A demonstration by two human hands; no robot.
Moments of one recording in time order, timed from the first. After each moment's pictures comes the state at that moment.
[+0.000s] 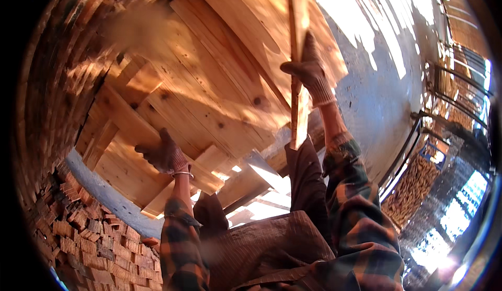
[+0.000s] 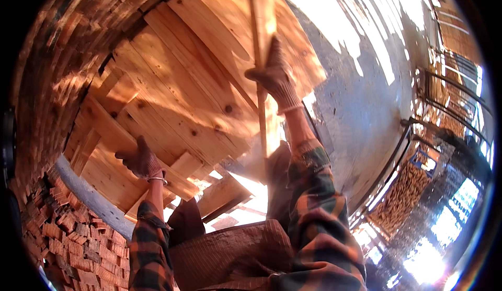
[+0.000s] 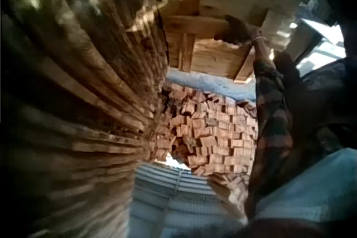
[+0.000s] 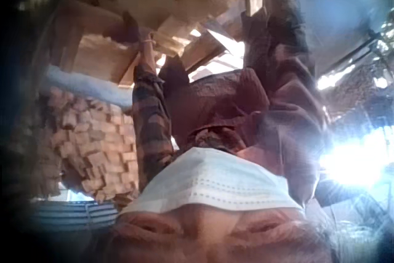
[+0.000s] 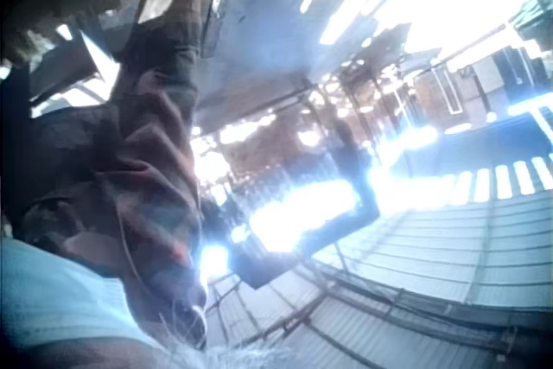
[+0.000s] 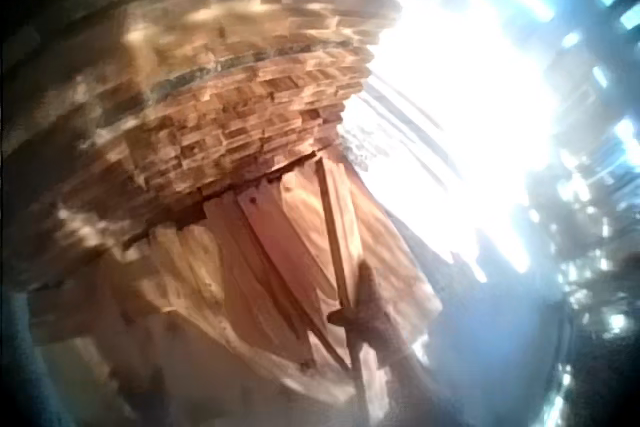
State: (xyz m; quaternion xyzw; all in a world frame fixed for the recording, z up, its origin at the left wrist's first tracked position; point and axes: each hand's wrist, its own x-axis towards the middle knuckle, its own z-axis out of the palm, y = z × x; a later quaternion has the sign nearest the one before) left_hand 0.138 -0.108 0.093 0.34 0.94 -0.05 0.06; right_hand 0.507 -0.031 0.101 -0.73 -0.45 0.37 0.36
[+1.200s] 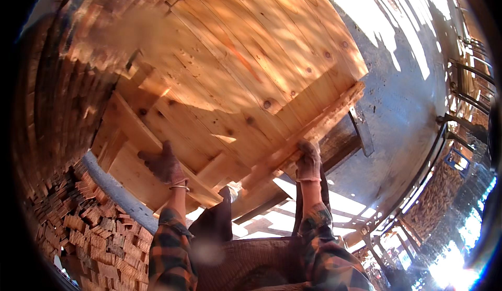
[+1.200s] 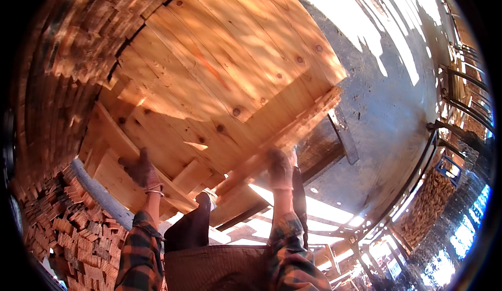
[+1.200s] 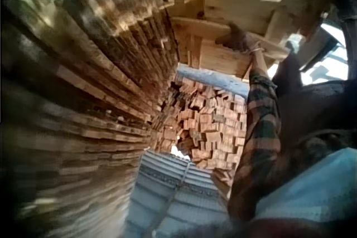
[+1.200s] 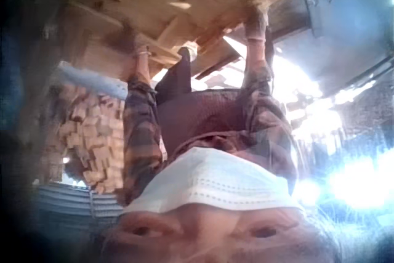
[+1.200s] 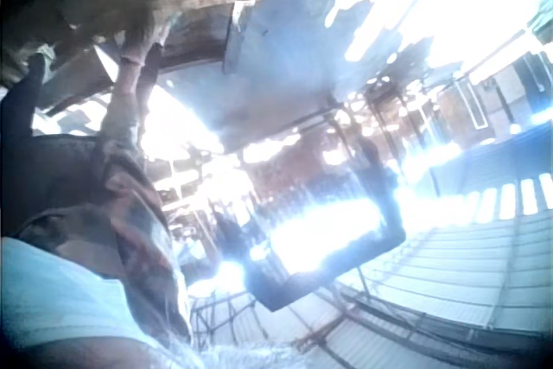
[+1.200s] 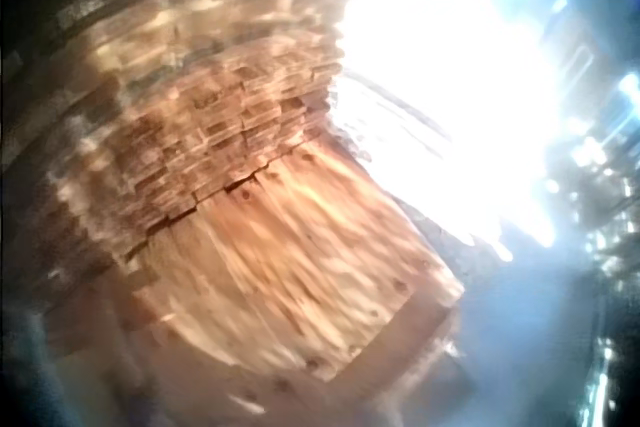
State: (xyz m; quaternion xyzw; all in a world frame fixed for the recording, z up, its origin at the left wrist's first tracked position) left_hand 0.106 -0.115 0.088 0.41 0.91 -0.02 0.07; right_hand 0.428 -0.301 0.037 -0.70 -0.16 0.44 0.54
